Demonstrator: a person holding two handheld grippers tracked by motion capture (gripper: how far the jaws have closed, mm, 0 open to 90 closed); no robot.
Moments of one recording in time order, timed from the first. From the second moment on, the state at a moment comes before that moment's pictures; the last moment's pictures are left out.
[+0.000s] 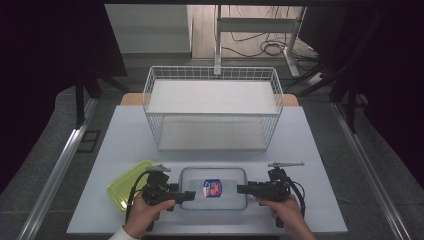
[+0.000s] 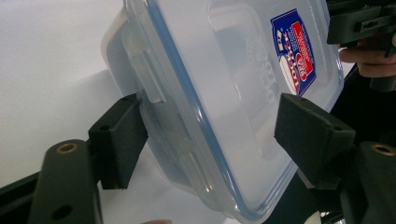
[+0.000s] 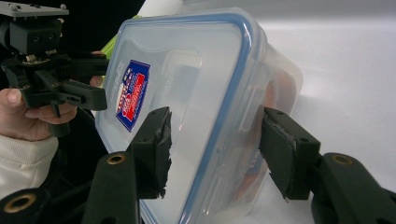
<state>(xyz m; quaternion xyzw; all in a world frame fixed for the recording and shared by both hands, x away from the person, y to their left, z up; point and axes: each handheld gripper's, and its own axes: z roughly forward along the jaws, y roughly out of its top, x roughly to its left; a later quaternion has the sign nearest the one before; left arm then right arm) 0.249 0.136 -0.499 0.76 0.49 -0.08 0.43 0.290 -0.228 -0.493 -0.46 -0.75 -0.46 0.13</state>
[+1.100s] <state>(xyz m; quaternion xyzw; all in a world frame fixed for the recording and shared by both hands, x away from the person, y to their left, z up) 0.229 0.141 -0.494 0.75 0.47 -0.05 0.46 0.264 -0.234 -0.489 -0.47 -0.73 -0.49 0.11</state>
